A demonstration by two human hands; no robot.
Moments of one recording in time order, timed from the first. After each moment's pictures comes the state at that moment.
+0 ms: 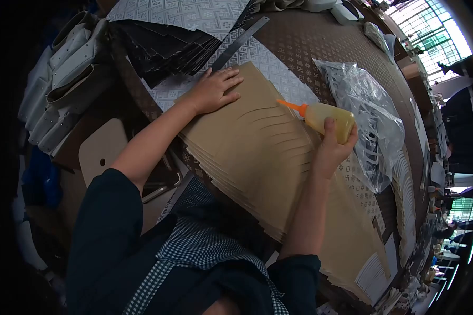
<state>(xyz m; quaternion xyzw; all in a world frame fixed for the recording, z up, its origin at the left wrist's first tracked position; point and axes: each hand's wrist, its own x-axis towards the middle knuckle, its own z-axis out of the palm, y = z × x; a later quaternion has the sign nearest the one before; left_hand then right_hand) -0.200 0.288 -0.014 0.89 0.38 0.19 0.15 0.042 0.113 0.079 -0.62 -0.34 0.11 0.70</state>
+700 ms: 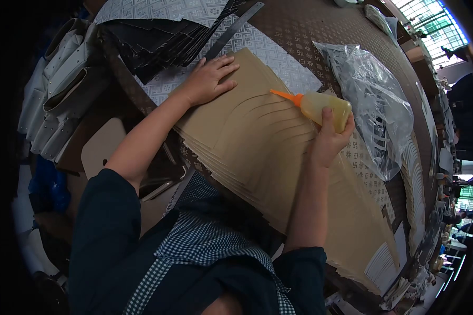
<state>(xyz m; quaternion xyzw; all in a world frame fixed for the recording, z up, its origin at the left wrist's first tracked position) -0.200 0.288 -0.015 0.90 0.38 0.18 0.11 0.047 0.112 0.047 -0.56 -0.29 0.17 0.76</state>
